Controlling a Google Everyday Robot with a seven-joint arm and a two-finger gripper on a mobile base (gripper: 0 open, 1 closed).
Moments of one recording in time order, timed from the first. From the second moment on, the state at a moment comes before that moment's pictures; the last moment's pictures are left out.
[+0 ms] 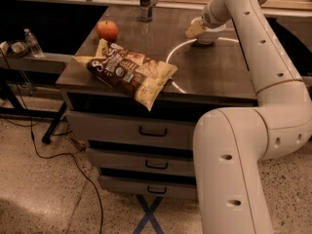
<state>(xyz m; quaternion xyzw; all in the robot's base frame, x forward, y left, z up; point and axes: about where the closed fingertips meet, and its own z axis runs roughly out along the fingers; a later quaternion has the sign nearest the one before) 0.894 -0.183 0.872 -0.29 0.87 0.01 0.39</state>
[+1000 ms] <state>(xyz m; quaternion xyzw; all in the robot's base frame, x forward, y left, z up) 0.892 -0.117 0.954 -0.43 0.79 -0.05 0.44</state>
